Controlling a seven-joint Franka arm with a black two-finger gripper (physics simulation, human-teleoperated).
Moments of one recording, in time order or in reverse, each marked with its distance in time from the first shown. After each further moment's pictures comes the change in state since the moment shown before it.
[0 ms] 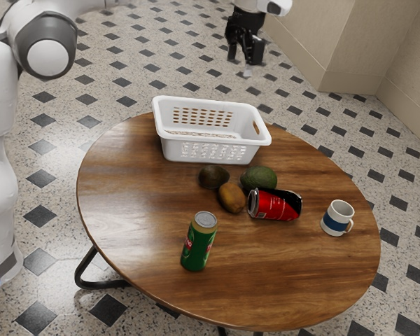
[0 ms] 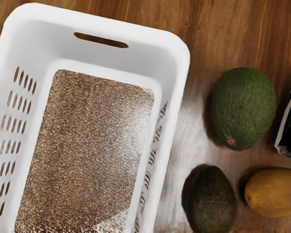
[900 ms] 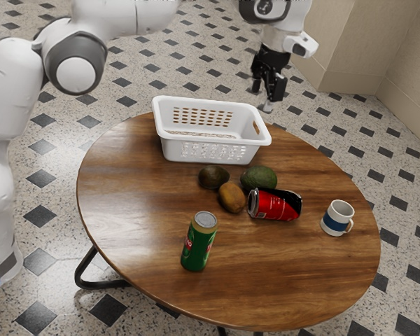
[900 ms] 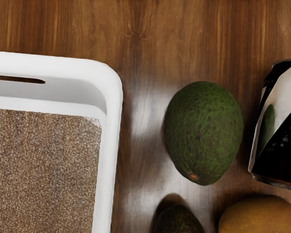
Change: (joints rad) arm -0.124 0.201 -0.013 0.118 0.049 0.029 0.021
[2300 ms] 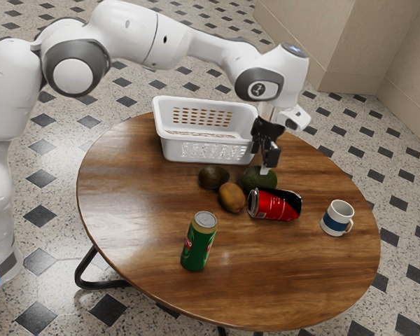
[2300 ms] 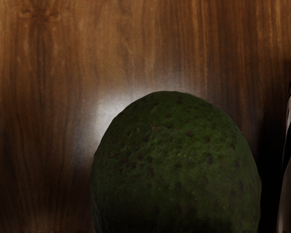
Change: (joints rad) arm -0.036 -0.023 0.006 -0.470 -0.018 0.448 0.009
